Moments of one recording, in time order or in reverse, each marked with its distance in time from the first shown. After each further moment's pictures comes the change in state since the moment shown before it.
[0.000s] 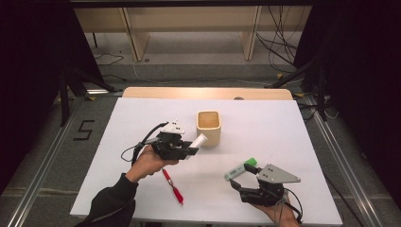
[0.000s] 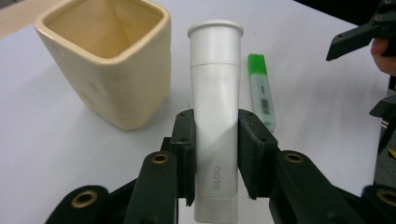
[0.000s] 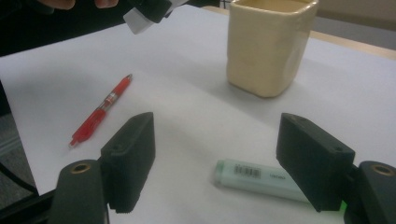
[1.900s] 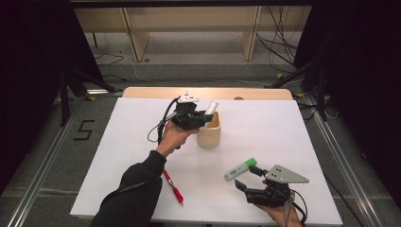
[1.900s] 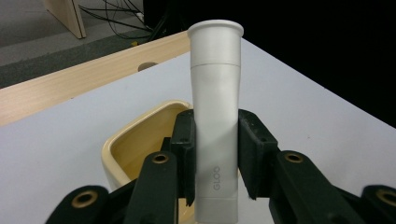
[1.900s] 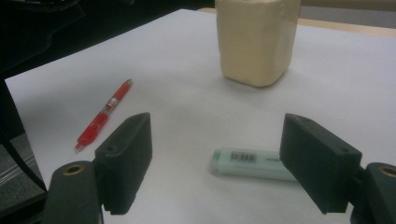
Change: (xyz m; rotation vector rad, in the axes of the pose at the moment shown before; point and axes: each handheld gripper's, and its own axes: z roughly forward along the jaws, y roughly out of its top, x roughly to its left) left arm 0.036 0.065 0.054 -0.178 0.131 -0.147; right arm -0.011 -0.011 -0.007 -0.018 0.020 0.090
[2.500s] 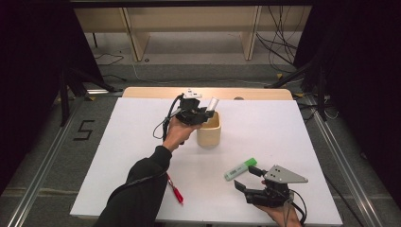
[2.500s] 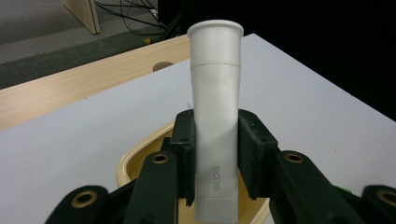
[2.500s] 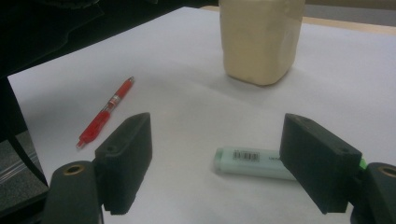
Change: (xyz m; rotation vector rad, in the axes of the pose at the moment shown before) left arm 0.011 0.002 0.020 0.012 0.045 -0.038; right arm 0.001 -0.001 0.001 0.009 0.012 -0.006
